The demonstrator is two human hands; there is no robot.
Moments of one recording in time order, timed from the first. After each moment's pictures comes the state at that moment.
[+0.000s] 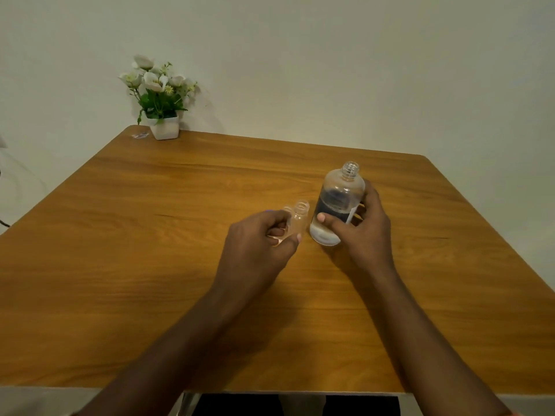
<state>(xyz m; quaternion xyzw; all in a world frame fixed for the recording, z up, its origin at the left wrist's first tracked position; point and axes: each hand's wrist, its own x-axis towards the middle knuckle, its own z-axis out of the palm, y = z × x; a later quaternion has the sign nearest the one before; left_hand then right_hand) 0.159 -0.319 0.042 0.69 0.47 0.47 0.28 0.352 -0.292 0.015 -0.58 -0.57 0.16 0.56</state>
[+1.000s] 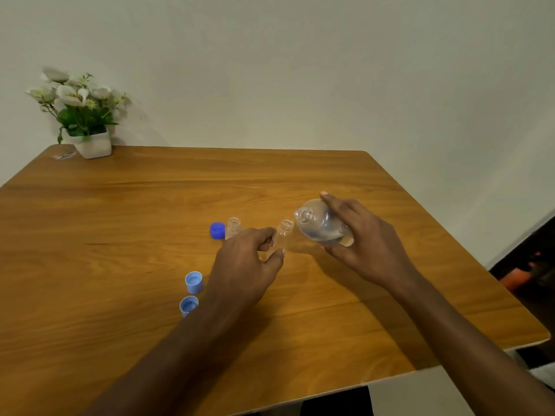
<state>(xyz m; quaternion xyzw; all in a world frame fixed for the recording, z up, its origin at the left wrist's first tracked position) 0.209 -0.310 0.024 0.76 0.44 0.40 0.26 0.430 -0.343 0.042 -0.62 -0.74 -0.10 0.23</state>
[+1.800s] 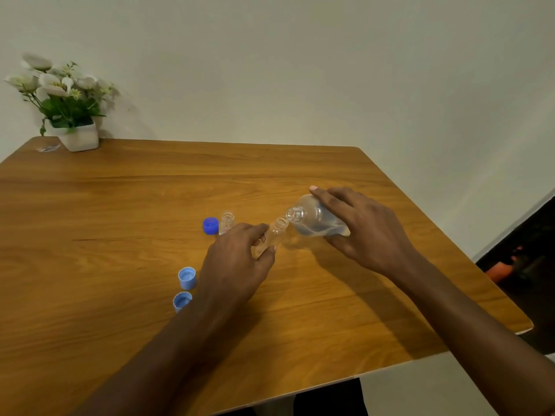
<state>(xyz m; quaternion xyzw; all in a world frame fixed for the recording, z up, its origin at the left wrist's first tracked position) 0.205 -0.307 0.018 0.78 0.44 0.38 0.22 0.435 -0.340 0.058 -0.59 -0.77 -0.19 0.13</state>
